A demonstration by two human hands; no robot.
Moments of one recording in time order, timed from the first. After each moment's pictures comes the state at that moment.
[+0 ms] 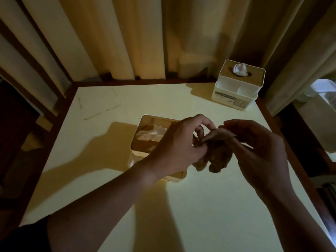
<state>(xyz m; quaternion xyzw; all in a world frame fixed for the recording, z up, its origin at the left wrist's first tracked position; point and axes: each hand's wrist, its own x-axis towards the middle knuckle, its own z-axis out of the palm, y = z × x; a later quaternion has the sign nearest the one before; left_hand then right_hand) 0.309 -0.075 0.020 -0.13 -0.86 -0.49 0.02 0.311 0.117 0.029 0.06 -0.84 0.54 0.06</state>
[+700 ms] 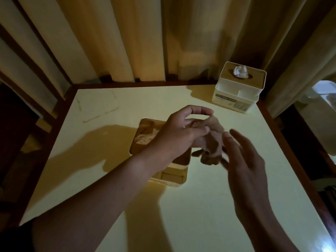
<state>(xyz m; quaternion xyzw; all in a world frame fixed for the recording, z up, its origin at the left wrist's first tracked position) 0.292 -0.075 0.047 0.04 -0.67 -0.73 -0.11 0.334 0.085 0.012 -0.08 -0.75 0.65 0.00</state>
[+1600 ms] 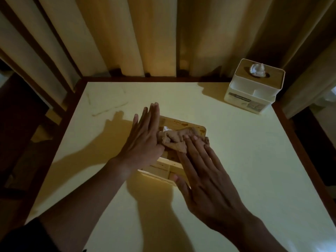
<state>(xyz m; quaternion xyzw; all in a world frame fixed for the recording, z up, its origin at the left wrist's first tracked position) 0.302 -0.175 -0.038 -0.01 -0.98 -0.21 -0.05 0.340 0.052 -0.041 0.36 -0.92 0.14 0.04</state>
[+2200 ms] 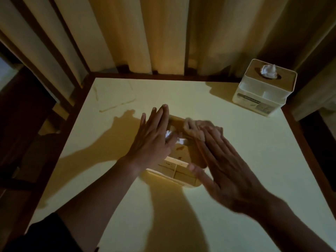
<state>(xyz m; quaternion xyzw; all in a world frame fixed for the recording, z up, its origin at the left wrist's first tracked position) 0.302 -0.175 -0.048 0.00 -0.98 -0.21 -0.01 0.302 0.065 -0.022 0.40 -0.90 0.19 -0.03</state>
